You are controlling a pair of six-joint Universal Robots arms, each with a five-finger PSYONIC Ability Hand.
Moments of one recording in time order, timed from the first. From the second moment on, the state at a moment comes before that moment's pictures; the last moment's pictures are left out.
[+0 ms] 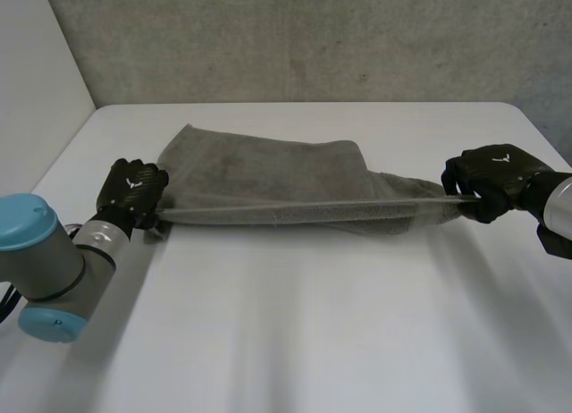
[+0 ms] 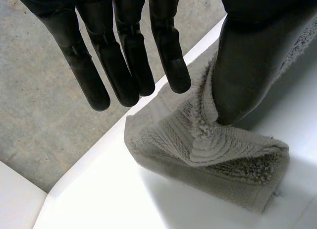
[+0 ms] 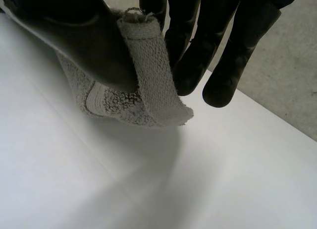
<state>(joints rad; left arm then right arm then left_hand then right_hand) 4.55 -2.15 -1.73 3.81 -1.32 3.61 1.57 -1.29 1.50 0.24 1.00 2.67 0.85 0.85 0.86 0.86 0.67 1.32 1.31 1.32 1.33 1.15</state>
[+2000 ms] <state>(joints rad) 4.58 -1.93 -1.30 3.50 -1.25 3.24 1.74 -1.03 0.76 0.34 1.11 2.66 1.25 1.35 1.34 1.36 1.08 1.32 1.32 1.33 1.33 1.15</state>
